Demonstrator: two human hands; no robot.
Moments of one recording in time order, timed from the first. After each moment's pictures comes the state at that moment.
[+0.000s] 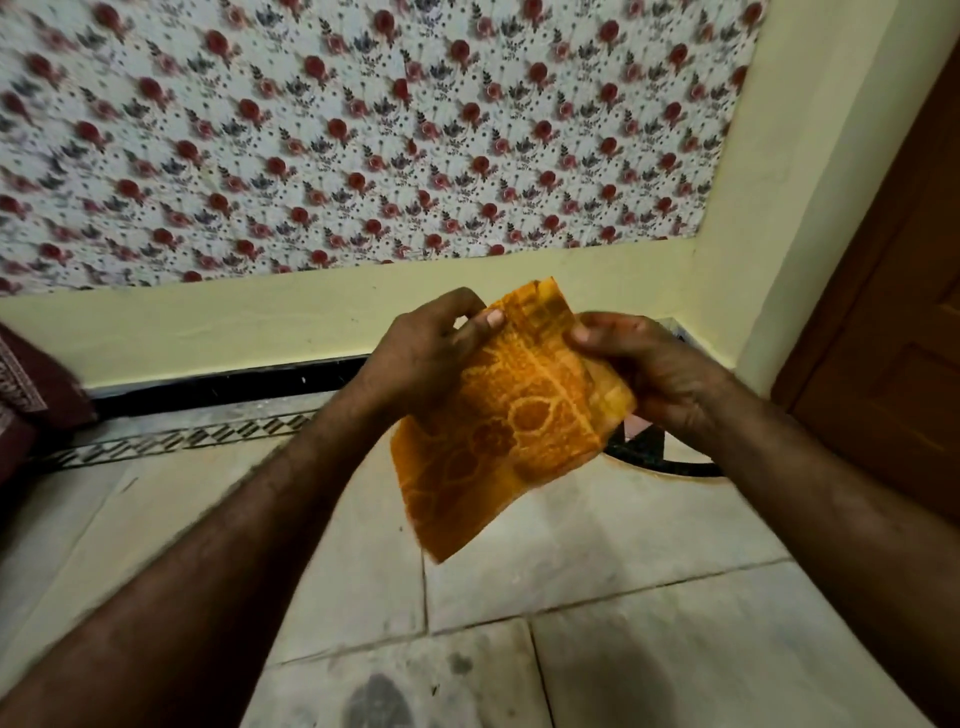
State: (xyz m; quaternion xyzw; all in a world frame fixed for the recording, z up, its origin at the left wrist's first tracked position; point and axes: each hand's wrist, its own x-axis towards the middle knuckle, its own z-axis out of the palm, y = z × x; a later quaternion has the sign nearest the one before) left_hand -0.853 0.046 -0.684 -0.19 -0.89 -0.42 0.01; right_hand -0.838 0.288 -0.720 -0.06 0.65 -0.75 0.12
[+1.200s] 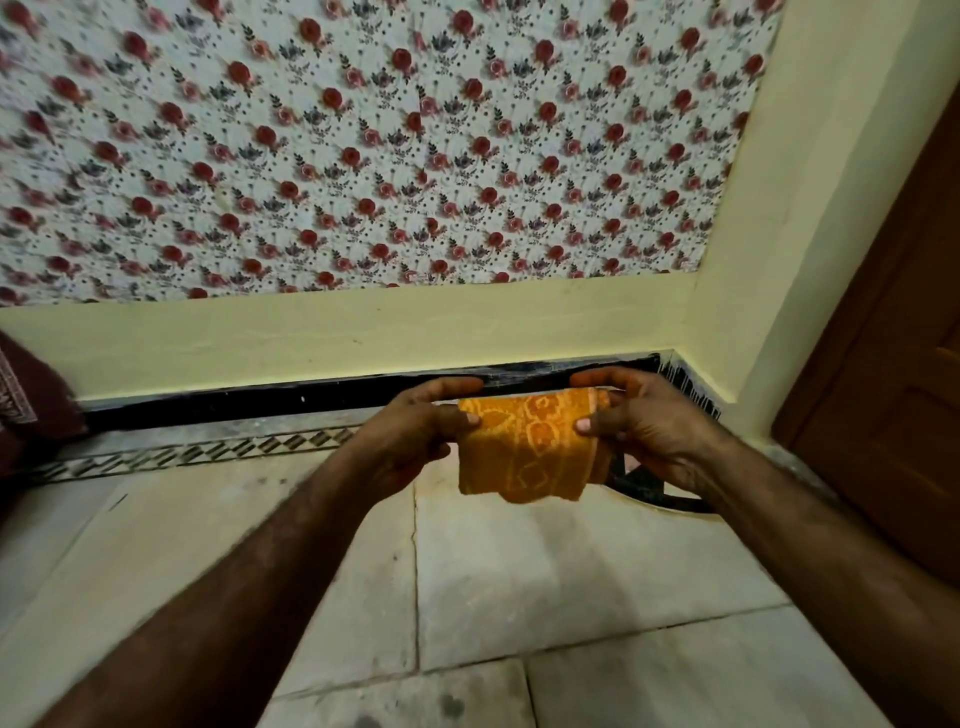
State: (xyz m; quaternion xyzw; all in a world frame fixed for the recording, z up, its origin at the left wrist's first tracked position) left_hand -0.871 0.029 -0.743 -0.04 -0.71 -0.68 -0.21; right_hand -0.831 0.281 -0.723 0.06 0.71 -0.70 0.07
